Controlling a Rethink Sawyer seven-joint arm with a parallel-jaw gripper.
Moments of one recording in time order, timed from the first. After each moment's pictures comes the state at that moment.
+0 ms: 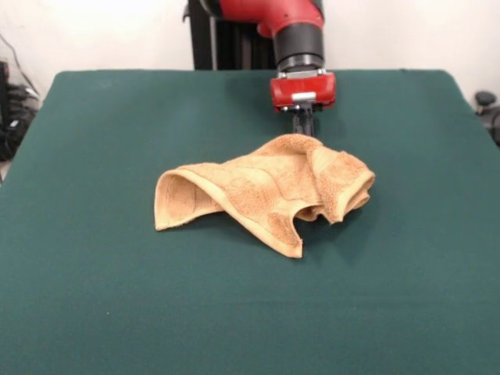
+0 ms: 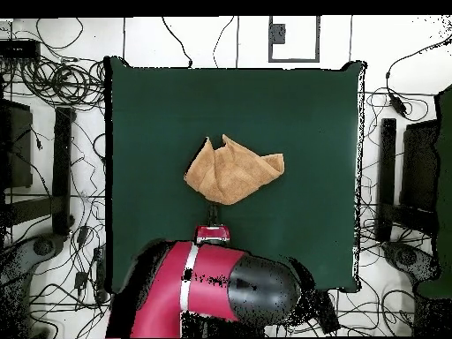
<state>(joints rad) -0.08 -0.02 -0.18 2.00 -0.24 -1.44 2.00</state>
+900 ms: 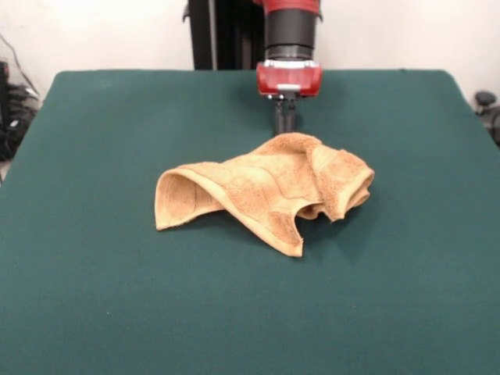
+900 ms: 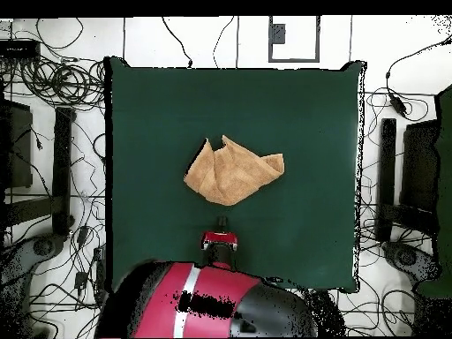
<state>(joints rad) -0.10 -0.22 -0.20 2.09 -0.27 -0.96 2.00</state>
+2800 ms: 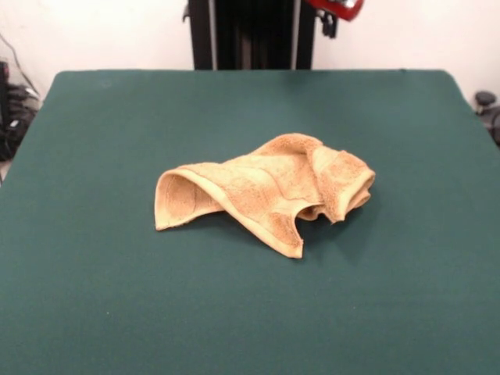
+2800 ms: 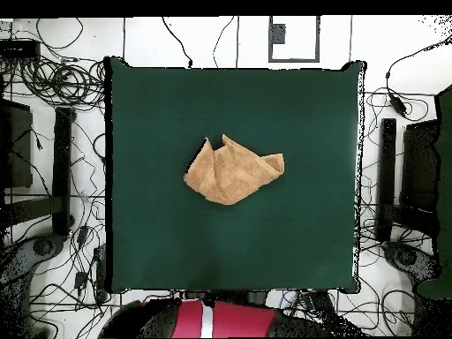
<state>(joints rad) -0.13 -0.41 0.06 2.51 0.16 -0.16 2.15</state>
